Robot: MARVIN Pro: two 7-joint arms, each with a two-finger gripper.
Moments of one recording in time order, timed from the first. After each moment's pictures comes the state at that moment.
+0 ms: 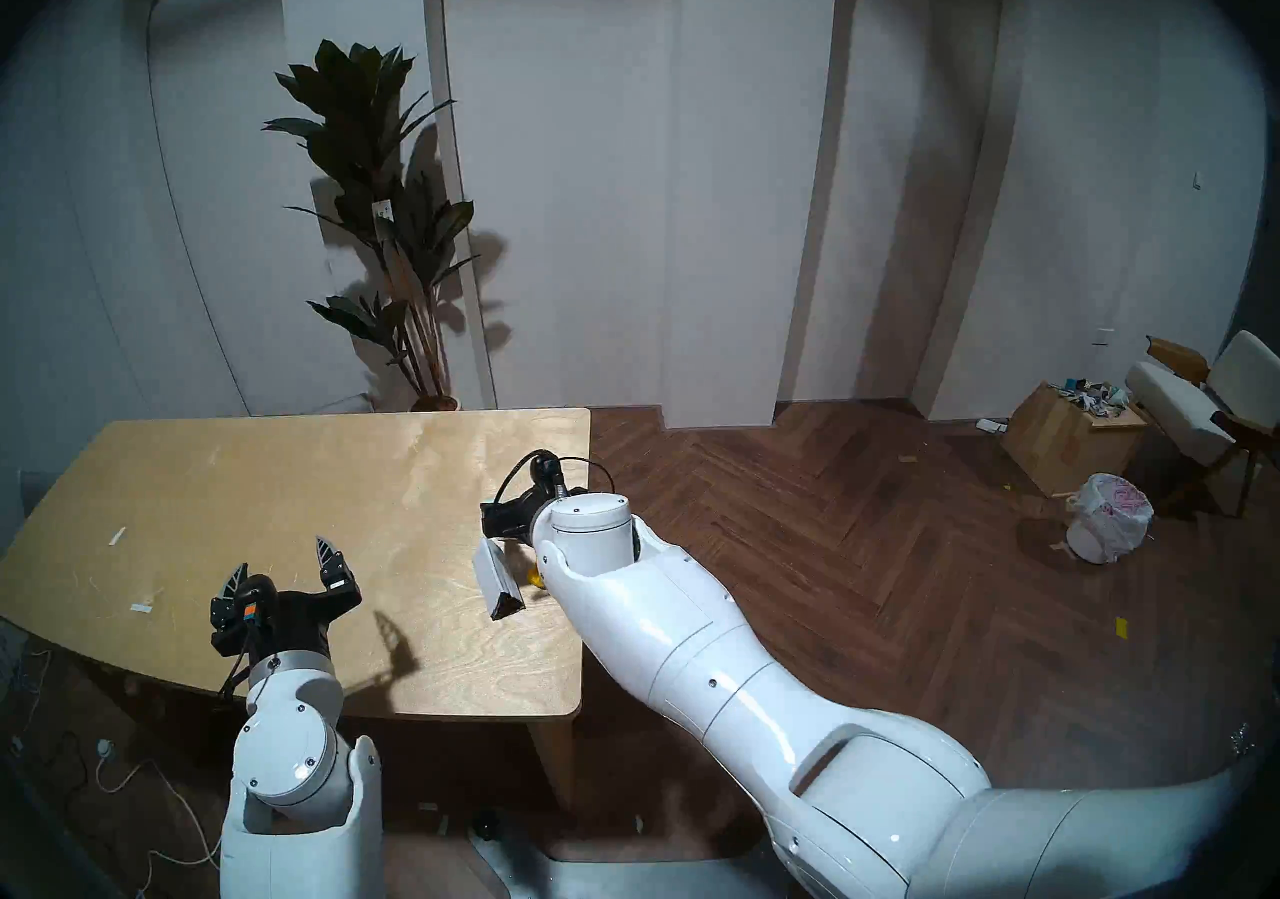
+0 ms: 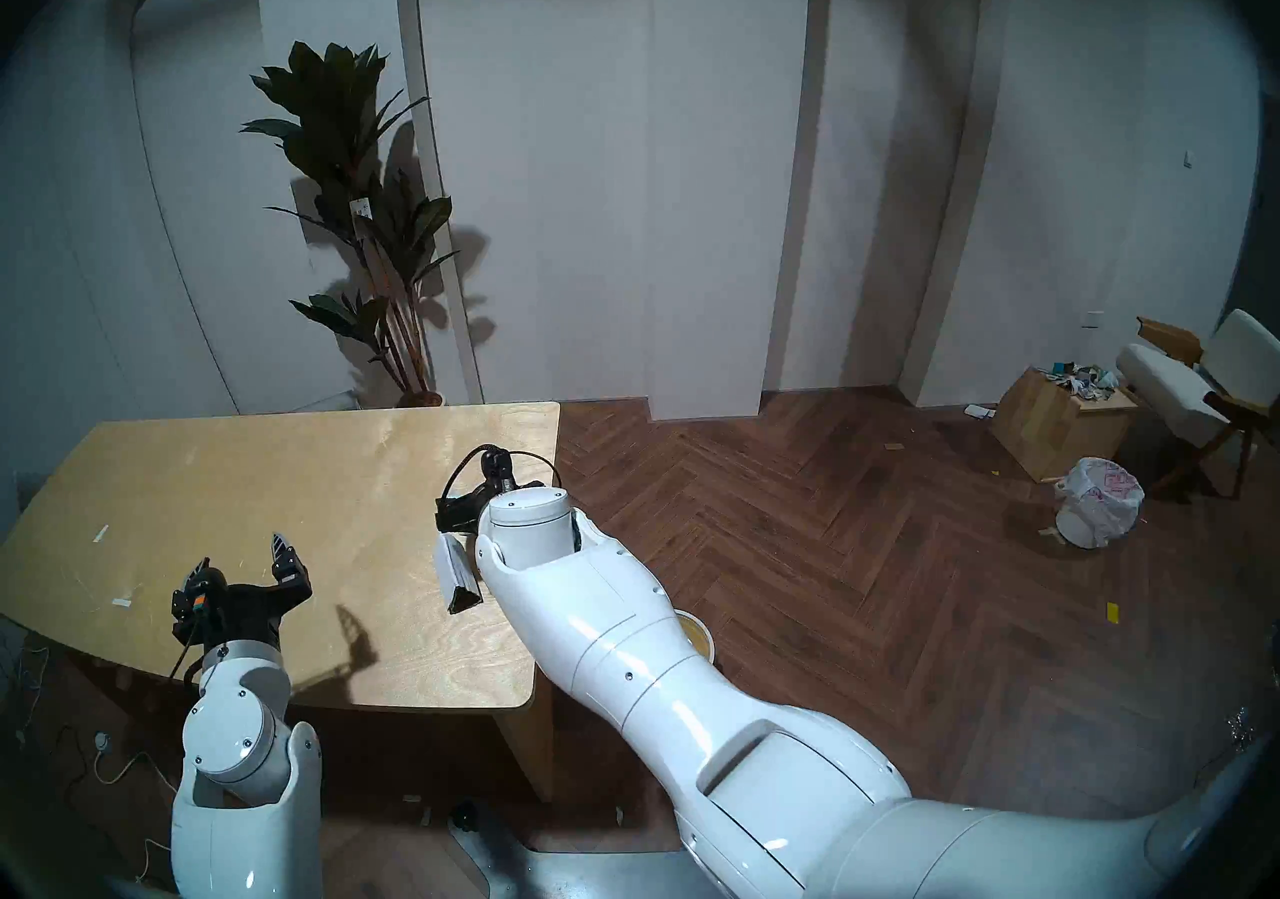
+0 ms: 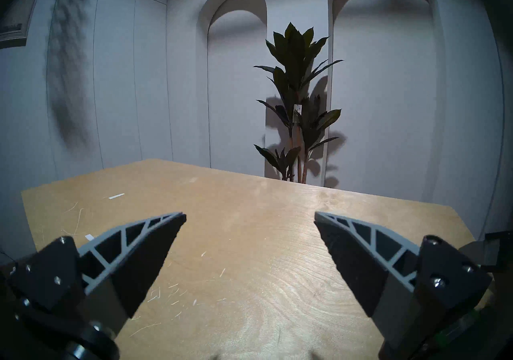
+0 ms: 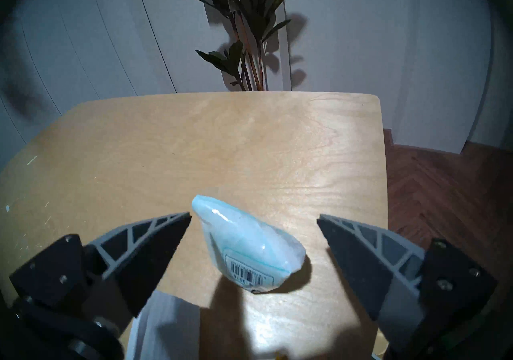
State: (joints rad) left arm 2.06 -1.61 -1.85 -2.02 -0.09 0.00 0.31; right arm -1.02 -1.83 0.95 -0.90 0.43 0.43 -0.22
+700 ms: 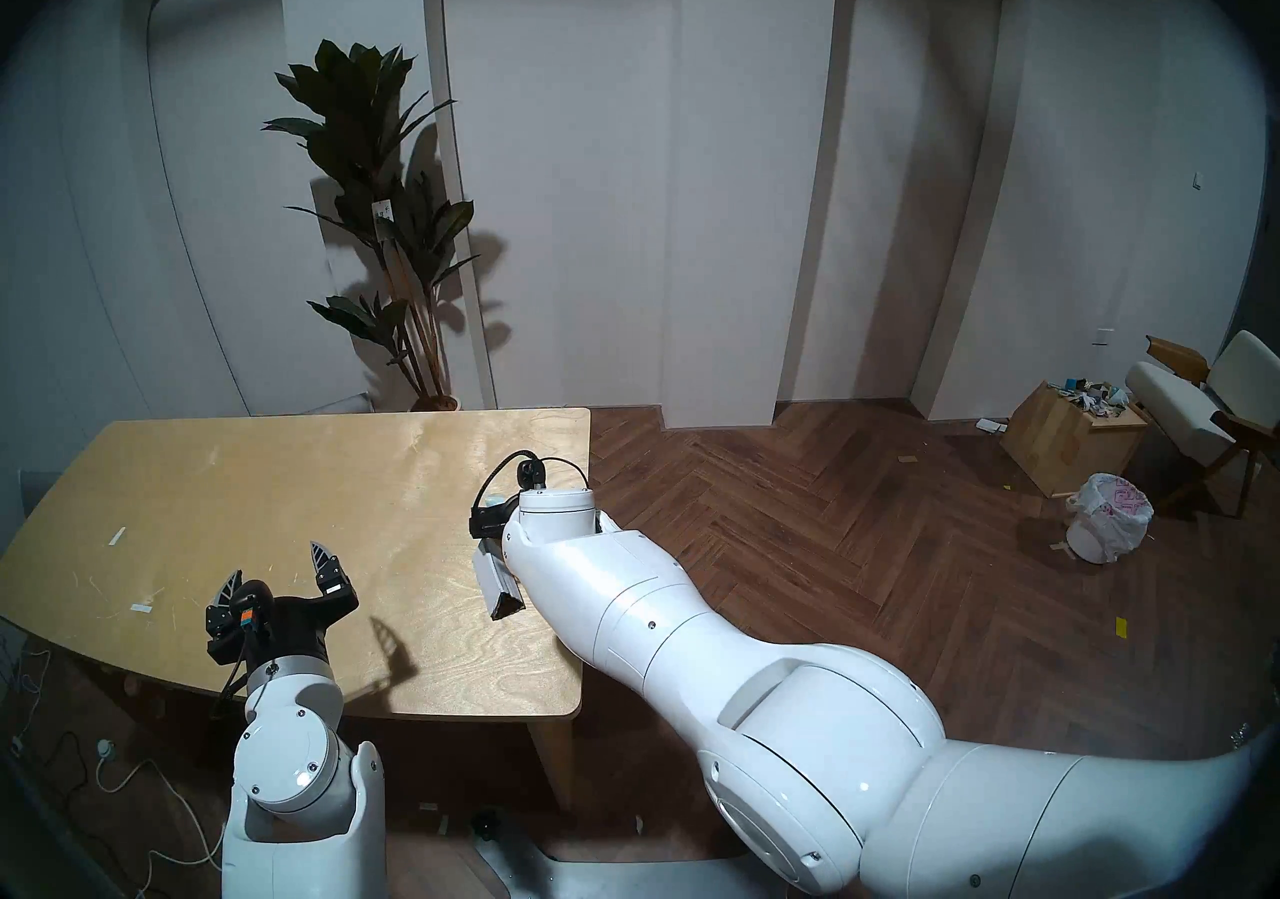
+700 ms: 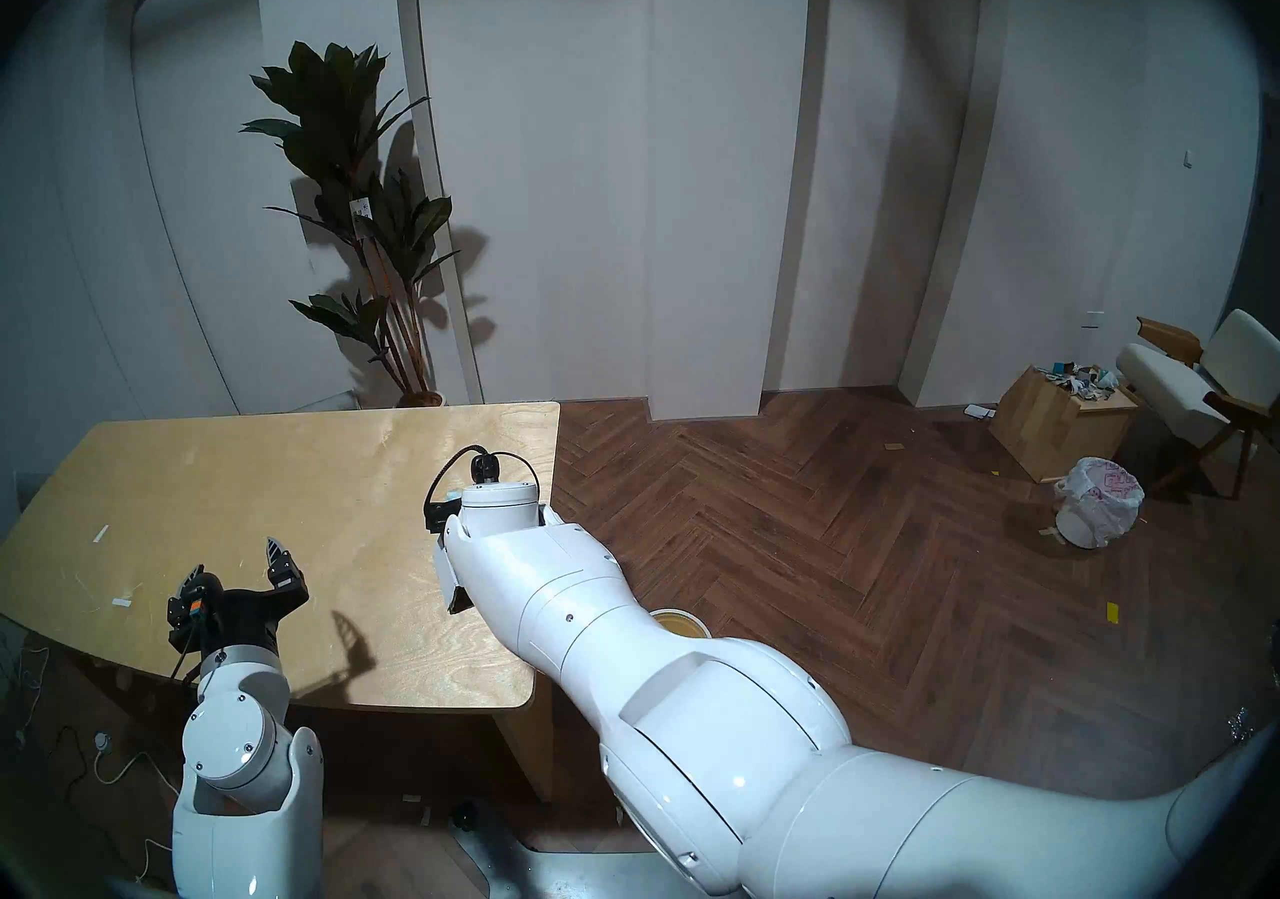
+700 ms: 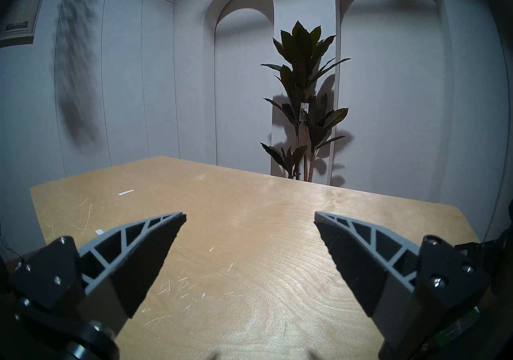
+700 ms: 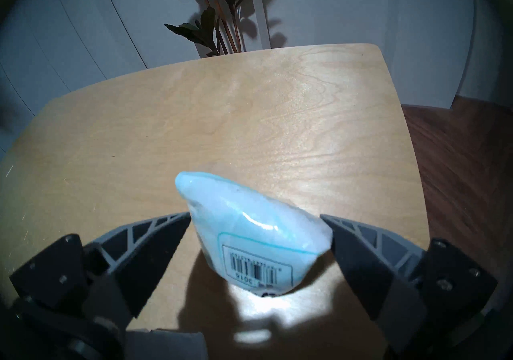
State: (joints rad) left arm 2.07 -1.63 -1.84 -2.04 -0.09 0.01 0.34; right arm -0.86 -1.97 1.01 -0.55 0.50 0.36 -0.28
